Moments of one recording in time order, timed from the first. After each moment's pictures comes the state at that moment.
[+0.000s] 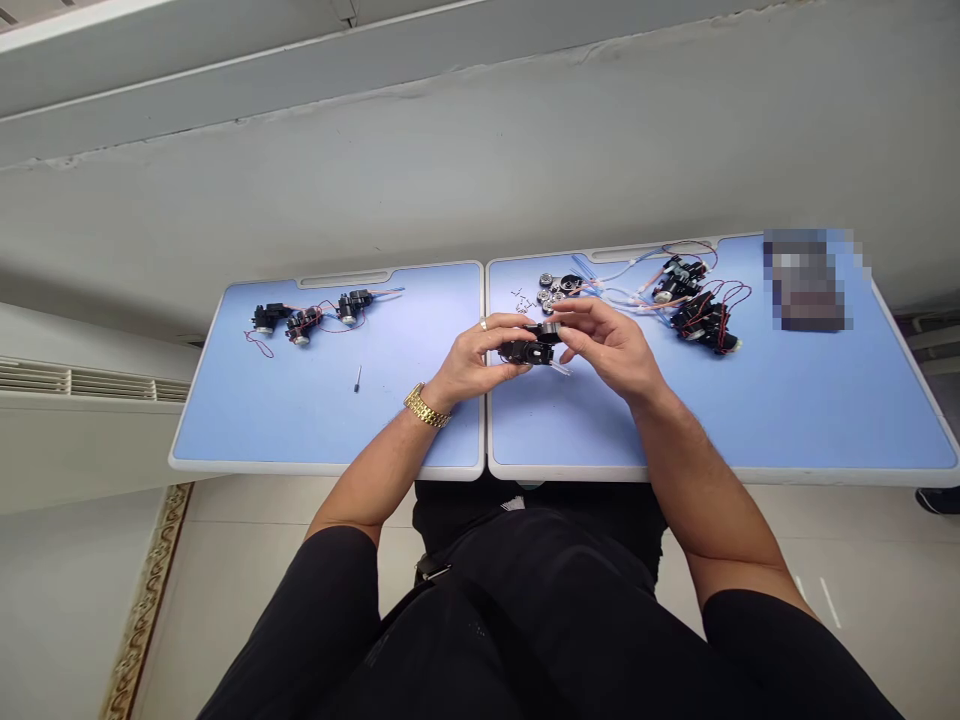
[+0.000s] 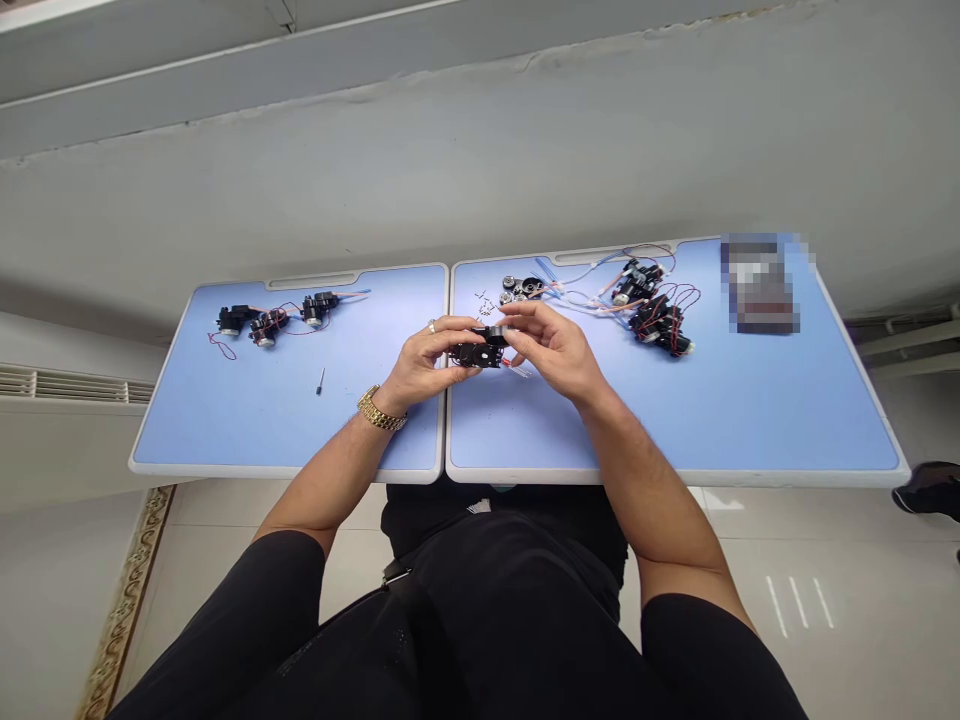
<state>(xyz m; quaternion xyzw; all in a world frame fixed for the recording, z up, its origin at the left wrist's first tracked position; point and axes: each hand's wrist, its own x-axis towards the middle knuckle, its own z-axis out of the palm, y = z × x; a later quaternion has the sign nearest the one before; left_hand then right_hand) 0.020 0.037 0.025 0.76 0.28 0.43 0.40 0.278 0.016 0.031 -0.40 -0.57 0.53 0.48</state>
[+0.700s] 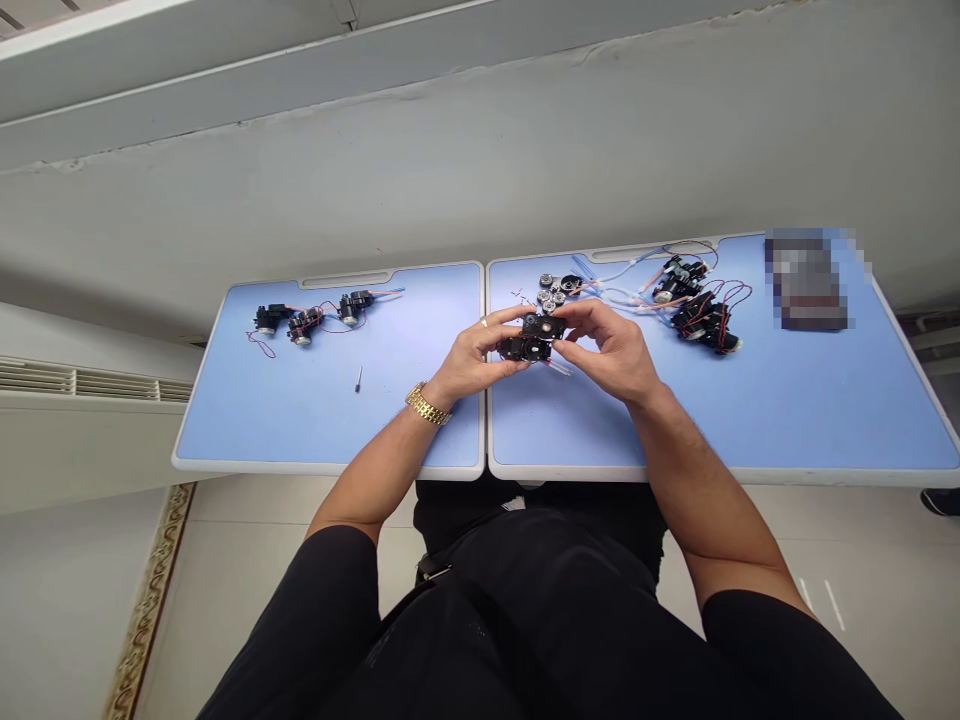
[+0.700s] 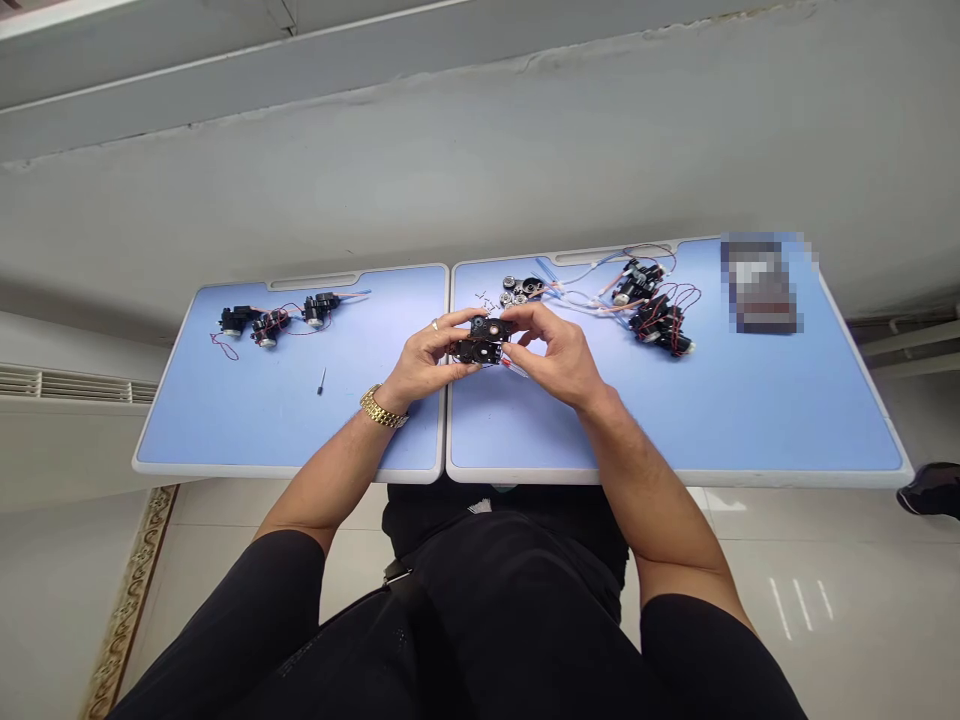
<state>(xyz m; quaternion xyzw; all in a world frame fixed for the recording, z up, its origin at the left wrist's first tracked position) 0.020 0.042 0.013 0.76 0.26 0.42 0.43 0.276 0.013 0.031 -0.41 -0.66 0.38 0.50</state>
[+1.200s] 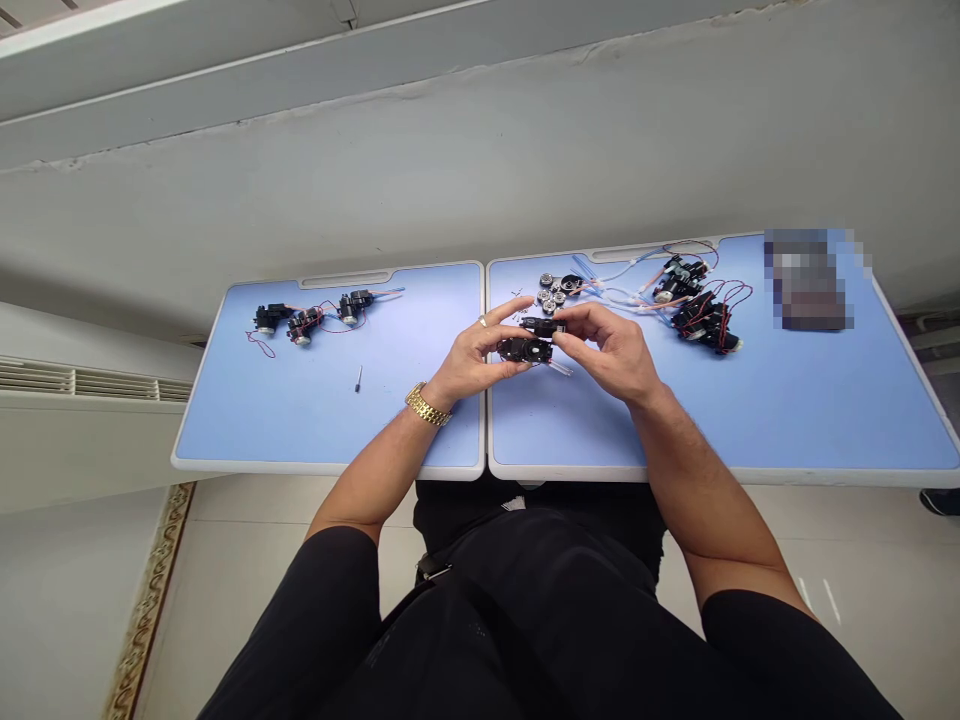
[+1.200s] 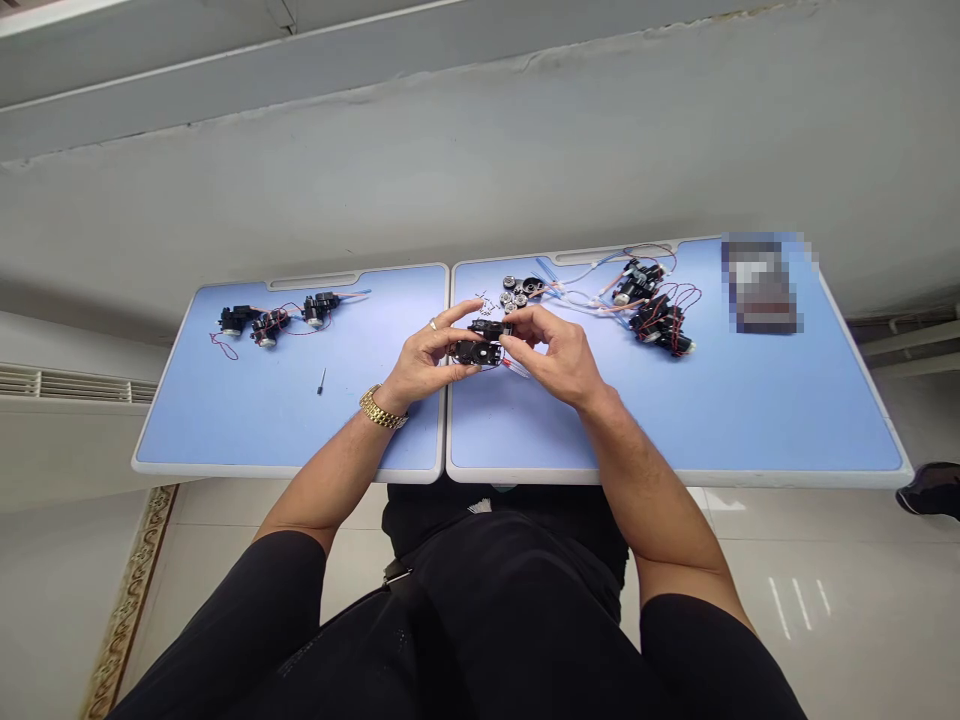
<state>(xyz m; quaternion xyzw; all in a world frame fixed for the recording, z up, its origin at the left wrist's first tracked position) 0.019 0.041 0.015 0.75 0.25 0.43 0.44 0.276 0.010 0.035 -0.47 -0.63 0.40 0.47</state>
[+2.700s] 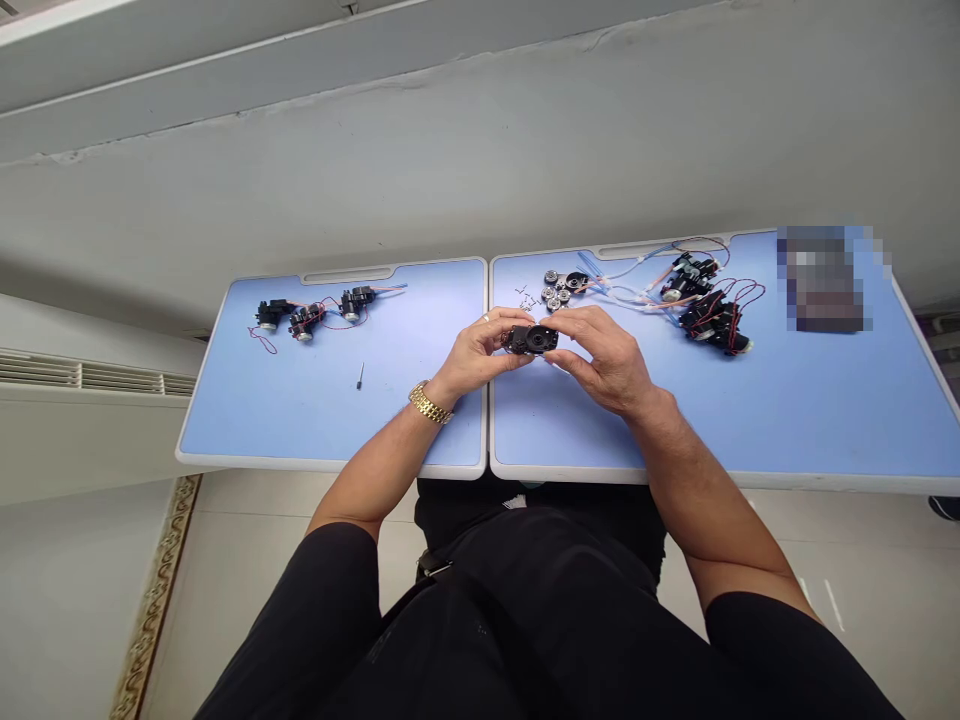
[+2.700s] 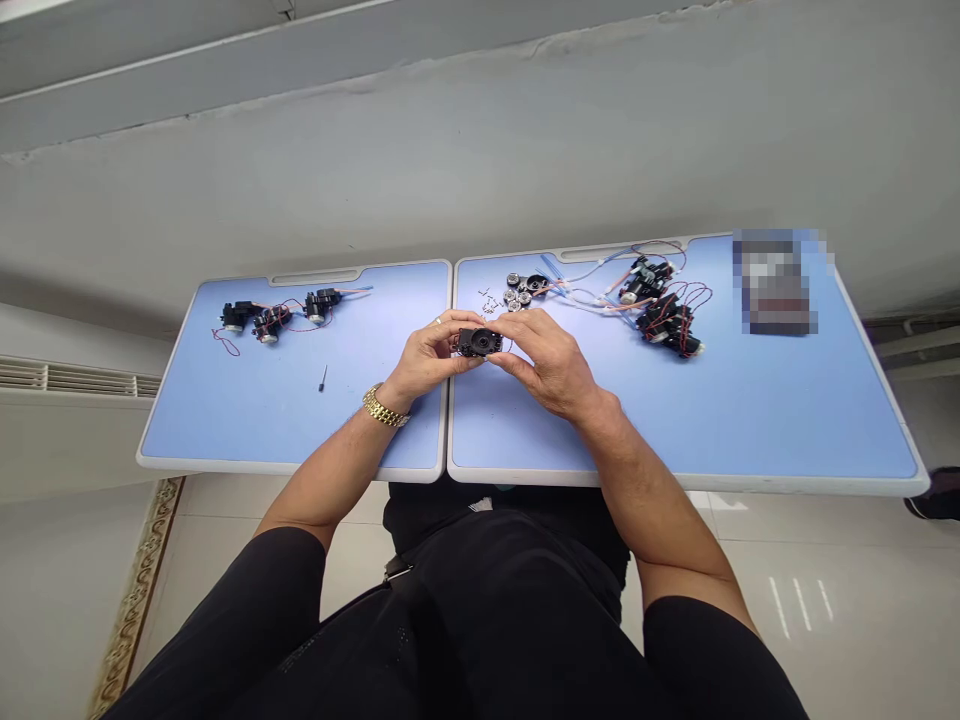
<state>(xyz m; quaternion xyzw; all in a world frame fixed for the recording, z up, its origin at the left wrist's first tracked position) 0.024 0.045 0.003 0.69 0.27 0.44 0.51 0.273 0.008 0.035 -0.36 -0.80 0.16 0.45</state>
